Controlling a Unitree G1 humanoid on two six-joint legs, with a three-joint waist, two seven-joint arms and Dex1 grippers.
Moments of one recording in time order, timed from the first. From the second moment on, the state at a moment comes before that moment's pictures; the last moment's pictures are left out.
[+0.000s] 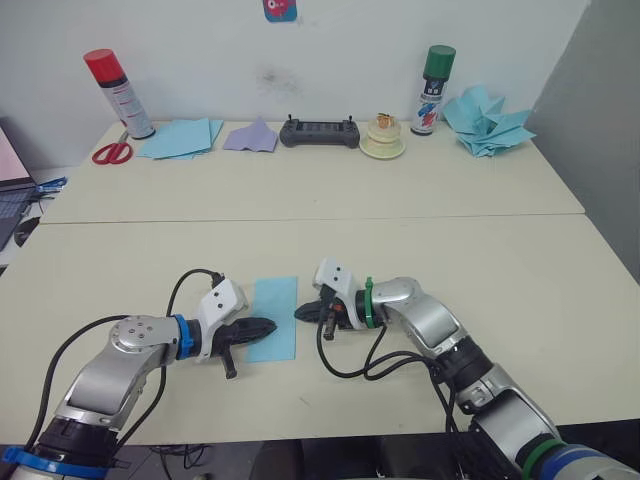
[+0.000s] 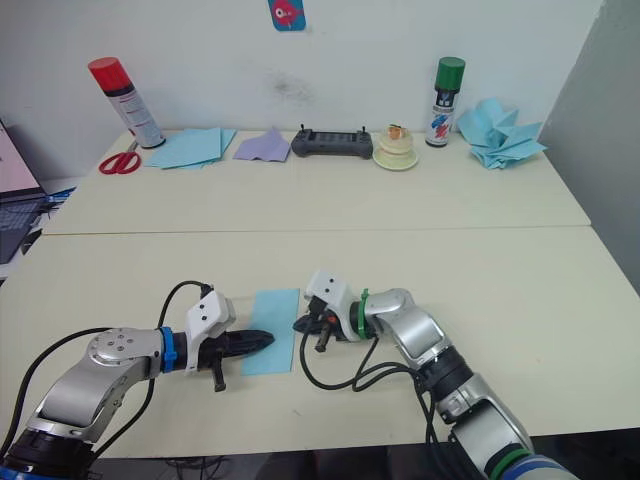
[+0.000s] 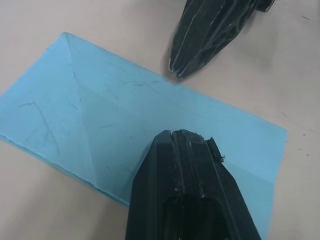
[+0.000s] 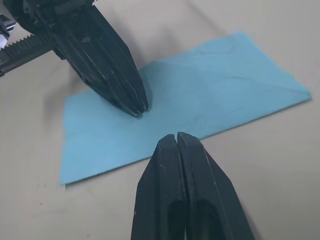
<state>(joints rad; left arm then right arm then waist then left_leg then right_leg) -0.08 0.80 -0.05 -0.12 -0.33 0.40 -1.01 -0.61 -0.10 0.47 0.24 0.08 0.51 0.91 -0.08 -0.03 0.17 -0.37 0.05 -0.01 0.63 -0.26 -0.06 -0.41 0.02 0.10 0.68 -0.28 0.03</state>
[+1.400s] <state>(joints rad) -0.08 0.80 0.11 -0.13 -0.44 0.51 -0.99 -0.60 -0.27 0.34 -0.04 0.23 0.73 0.90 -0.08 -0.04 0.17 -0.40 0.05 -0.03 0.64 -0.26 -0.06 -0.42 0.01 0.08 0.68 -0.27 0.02</state>
